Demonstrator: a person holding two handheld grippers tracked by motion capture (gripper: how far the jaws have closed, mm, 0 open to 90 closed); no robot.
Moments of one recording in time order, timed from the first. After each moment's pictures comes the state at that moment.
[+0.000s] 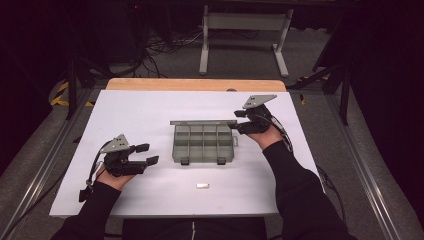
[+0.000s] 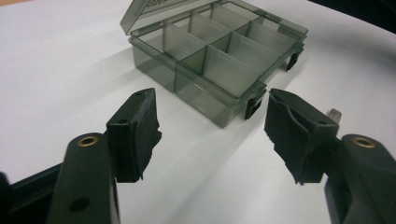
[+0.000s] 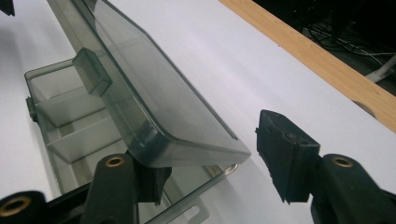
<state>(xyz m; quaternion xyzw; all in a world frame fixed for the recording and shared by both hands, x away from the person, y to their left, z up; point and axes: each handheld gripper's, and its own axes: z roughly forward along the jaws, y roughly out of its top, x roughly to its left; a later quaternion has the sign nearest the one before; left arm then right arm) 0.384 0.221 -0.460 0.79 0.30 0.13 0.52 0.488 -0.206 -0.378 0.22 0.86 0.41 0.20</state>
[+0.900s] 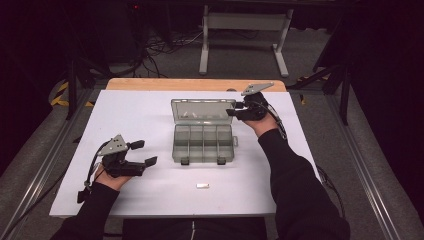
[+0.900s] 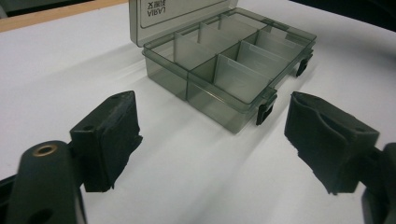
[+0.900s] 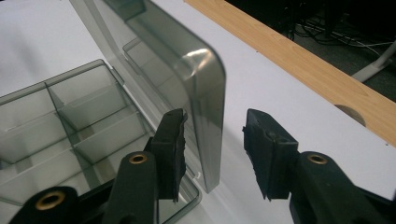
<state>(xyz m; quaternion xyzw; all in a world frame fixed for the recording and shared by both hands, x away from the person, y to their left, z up) 0.383 0.223 -0.462 0.78 0.29 0.16 0.53 0.533 -0.204 -0.378 0.26 0.85 0.42 0.19</state>
